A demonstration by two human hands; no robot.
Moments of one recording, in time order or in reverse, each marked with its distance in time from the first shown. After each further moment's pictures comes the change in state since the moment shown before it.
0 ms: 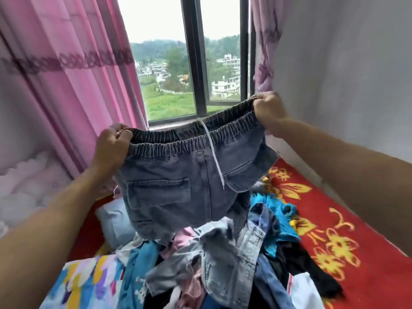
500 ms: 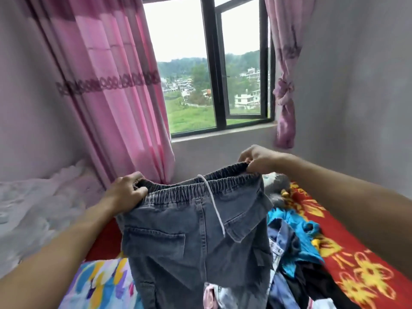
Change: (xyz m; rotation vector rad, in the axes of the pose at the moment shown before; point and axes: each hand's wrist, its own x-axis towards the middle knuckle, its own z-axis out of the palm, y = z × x) left_hand -0.055 -0.041 -0.030 0.530 -0.293 -0.077; right_hand -0.041 0.022 0.015 -0.352 -0.745 -0.041
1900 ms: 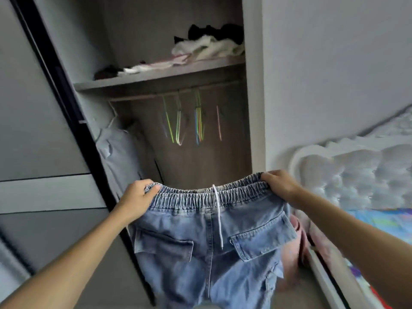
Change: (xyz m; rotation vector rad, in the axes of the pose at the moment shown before) left_hand -0.974 0.230 -0.244 0.466 0.814 -1.355; right_hand -0.588 -0.352 0.334 0.447 -1.008 -0.903
